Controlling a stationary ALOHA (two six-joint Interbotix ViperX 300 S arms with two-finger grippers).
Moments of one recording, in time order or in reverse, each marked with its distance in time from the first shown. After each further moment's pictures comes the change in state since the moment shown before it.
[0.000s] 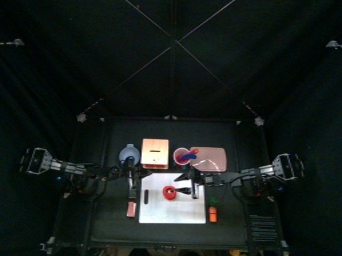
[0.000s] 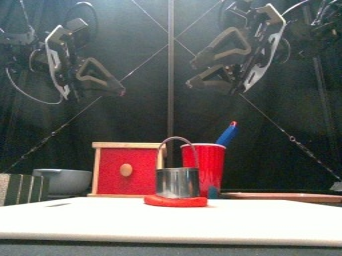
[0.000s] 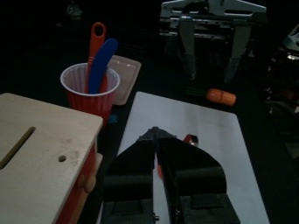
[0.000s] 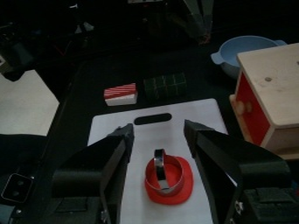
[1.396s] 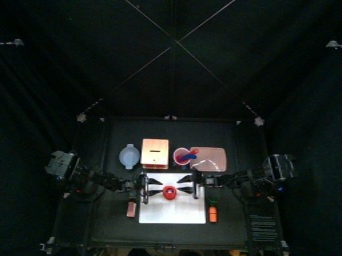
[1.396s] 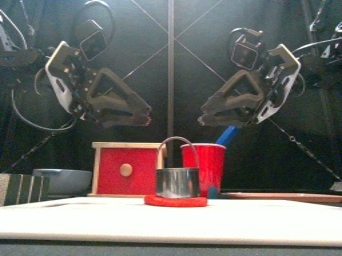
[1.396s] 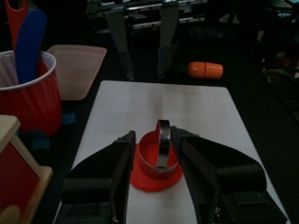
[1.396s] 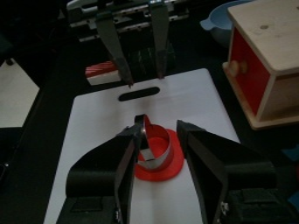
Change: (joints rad) left arm -0.202 0.531 -0.127 0.029 -0.391 -0.002; right arm 0.035 0.245 0.114 0.069 -0.364 -0.005
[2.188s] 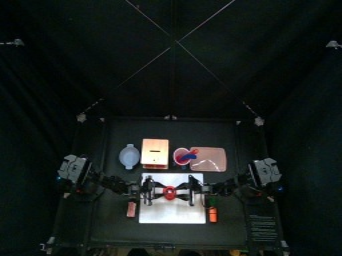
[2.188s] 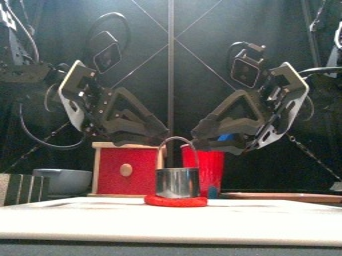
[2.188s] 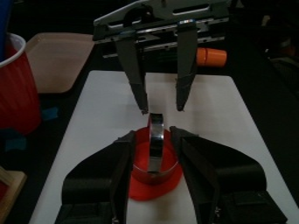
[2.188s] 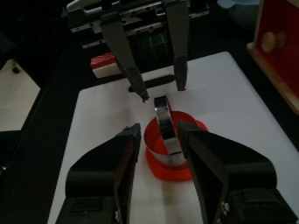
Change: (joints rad) left arm -0.018 0.091 -0.078 0.000 0.031 -0.009; right arm 0.104 0.156 -0.031 0.132 -0.133 -0.005
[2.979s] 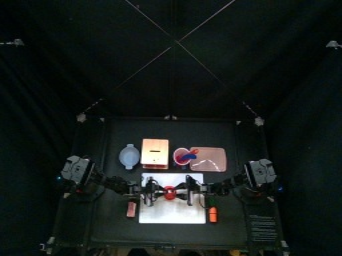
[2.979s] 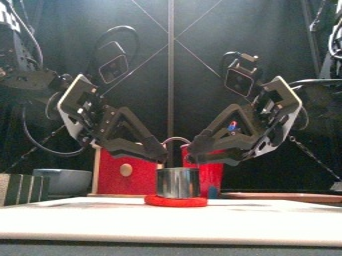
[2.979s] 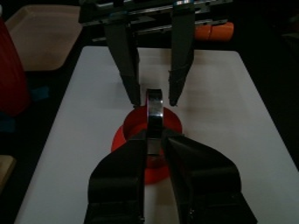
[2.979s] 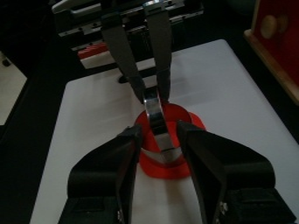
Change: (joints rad) left arm 0.002 0.048 -0.015 0.000 0.071 0.002; right arm -0.038 0.052 -0.028 -0.006 0.025 0.002
